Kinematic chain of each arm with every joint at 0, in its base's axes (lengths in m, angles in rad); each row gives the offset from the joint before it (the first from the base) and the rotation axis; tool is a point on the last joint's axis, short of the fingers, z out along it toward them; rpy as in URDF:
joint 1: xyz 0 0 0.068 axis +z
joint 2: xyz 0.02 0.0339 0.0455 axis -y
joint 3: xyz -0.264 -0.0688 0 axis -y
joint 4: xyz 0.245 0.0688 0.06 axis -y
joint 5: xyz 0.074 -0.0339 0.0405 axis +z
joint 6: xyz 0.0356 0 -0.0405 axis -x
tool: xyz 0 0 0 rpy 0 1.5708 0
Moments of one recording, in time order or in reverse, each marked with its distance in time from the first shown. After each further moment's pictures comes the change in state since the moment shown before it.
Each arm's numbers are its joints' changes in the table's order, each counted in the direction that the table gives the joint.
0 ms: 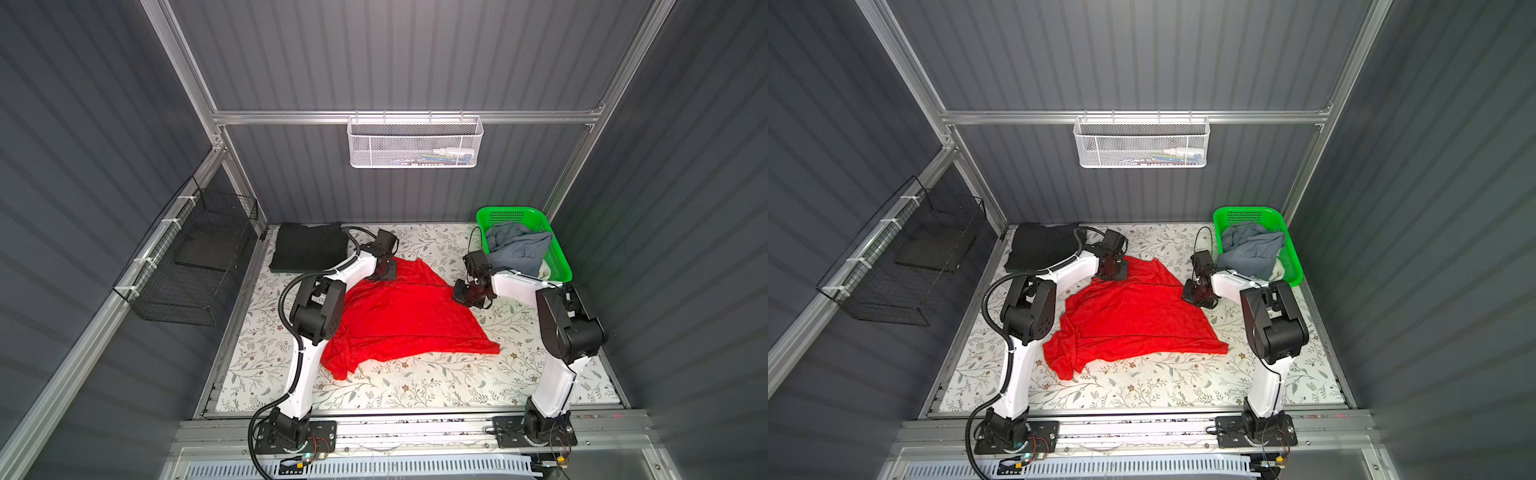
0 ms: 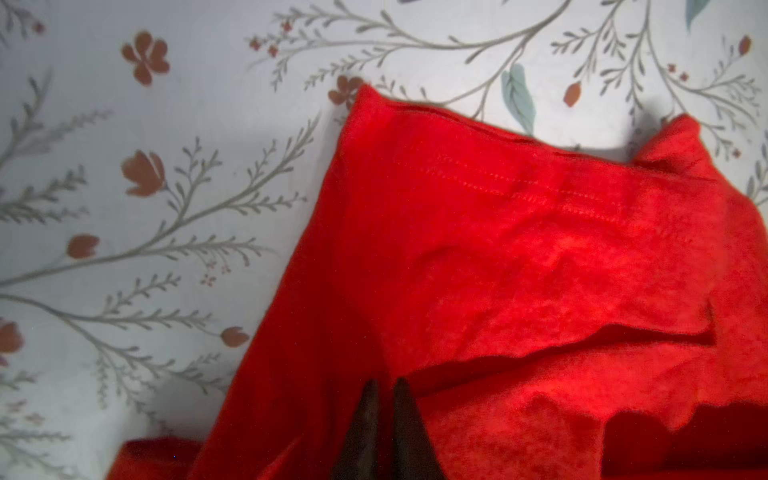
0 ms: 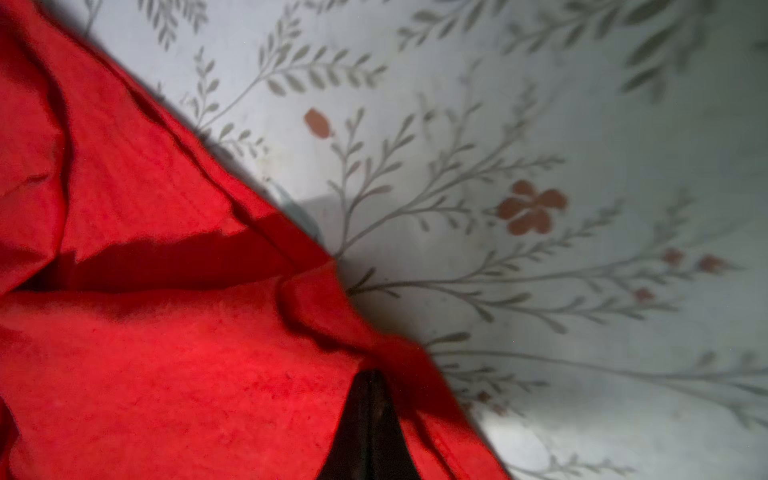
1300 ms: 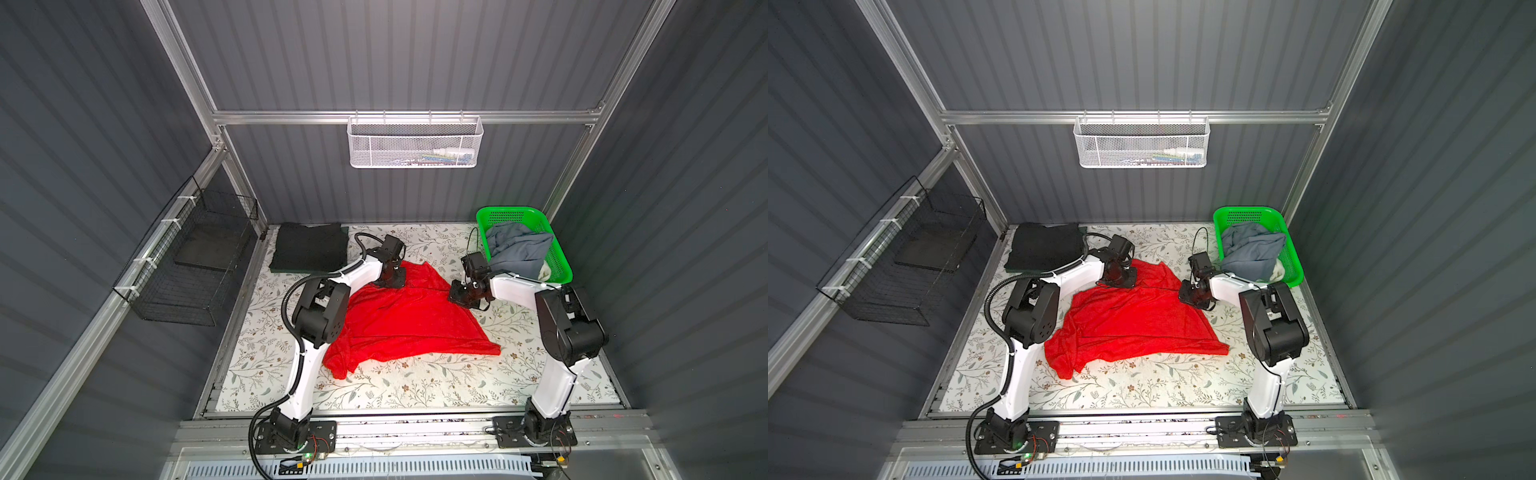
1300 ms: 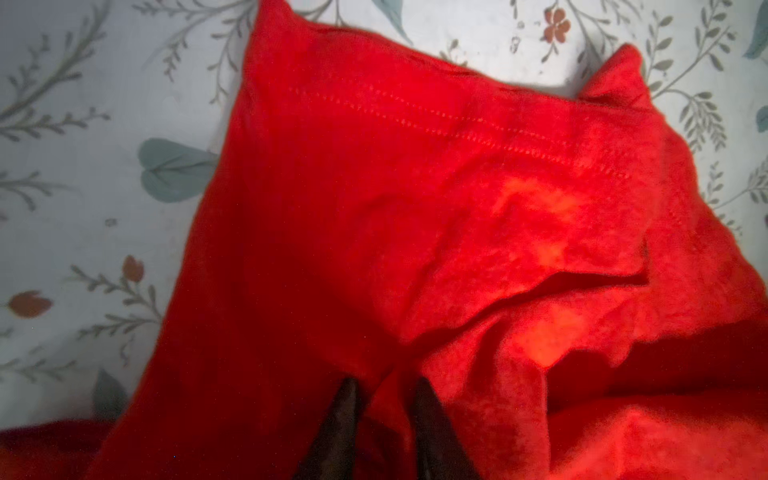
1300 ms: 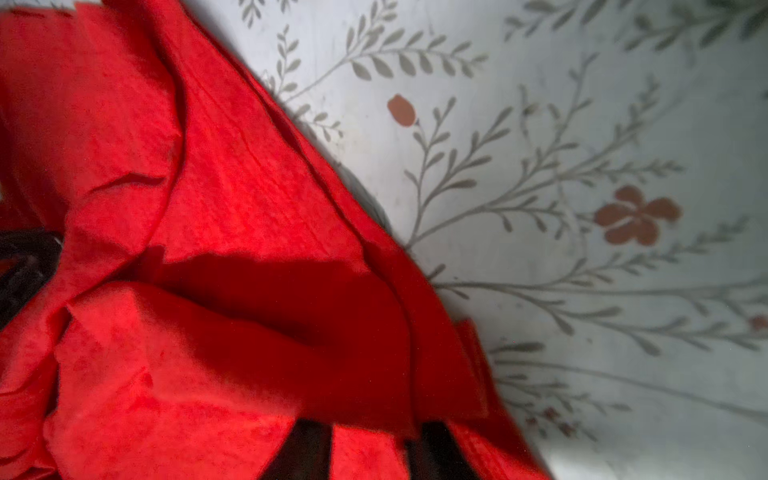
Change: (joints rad) left arm -0.046 0.010 -0.055 0.020 -0.156 0.008; right arm 0.039 -0.009 -0.020 0.076 0.040 0.027
